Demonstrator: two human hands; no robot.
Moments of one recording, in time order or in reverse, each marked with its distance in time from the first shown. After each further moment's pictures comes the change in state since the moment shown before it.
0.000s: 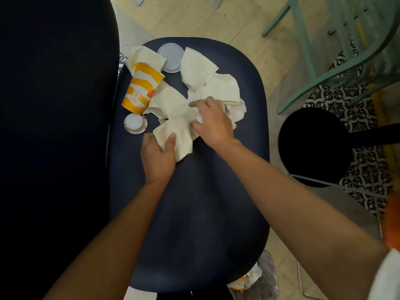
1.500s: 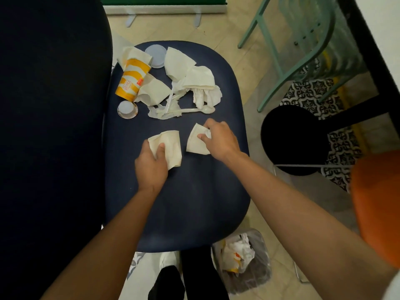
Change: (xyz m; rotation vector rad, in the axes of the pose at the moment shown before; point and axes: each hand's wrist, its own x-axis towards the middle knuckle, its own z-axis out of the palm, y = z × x) left_hand -0.097 -0.025 -0.032 0.147 -0.045 0.093; right_hand -0.136 0.011 -0.030 0.022 -0.048 0.238
